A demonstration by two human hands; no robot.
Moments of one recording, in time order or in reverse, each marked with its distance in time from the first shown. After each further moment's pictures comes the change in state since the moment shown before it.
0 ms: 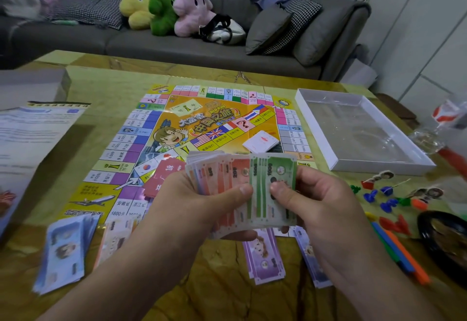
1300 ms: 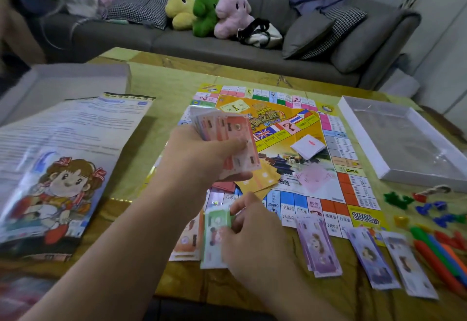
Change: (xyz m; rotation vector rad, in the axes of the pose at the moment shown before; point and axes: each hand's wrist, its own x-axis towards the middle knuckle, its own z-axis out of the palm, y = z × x) left_hand 0.008 0.045 -0.080 -0.012 0.339 0.111; right_hand -0.028 0.027 0.158 -0.758 -0.135 0.061
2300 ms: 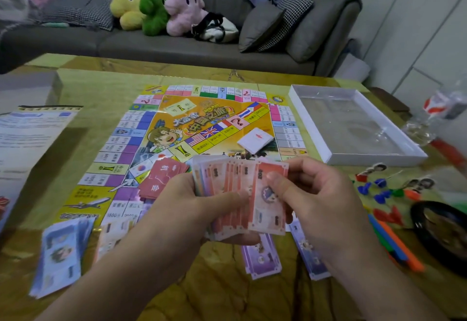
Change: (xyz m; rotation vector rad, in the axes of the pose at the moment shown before) left_hand -0.041 -0.042 0.075 -0.048 -0.433 -0.237; right_hand 0.007 0.090 -0.141 0.605 0.256 -0.129
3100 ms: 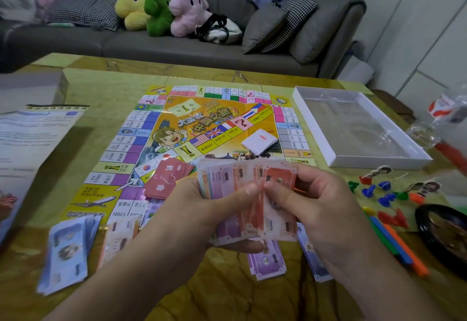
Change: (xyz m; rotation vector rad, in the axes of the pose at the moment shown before) left_hand -0.004 -0.002 -0.001 -0.006 -0.031 -0.012; right_hand 0.000 0.004 0.005 0.121 -0.091 0.051
